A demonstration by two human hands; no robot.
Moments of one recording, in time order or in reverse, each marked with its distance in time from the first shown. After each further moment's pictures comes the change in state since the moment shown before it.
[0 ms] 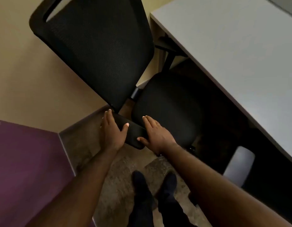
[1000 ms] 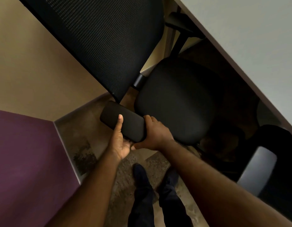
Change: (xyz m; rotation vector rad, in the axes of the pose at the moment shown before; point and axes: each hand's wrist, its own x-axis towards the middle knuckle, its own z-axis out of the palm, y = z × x) left_hand 0.006 -0.046 0.052 -1.447 -0.395 -0.857; right_hand 0.045 -0.012 0.039 0.098 -0.081 0.138
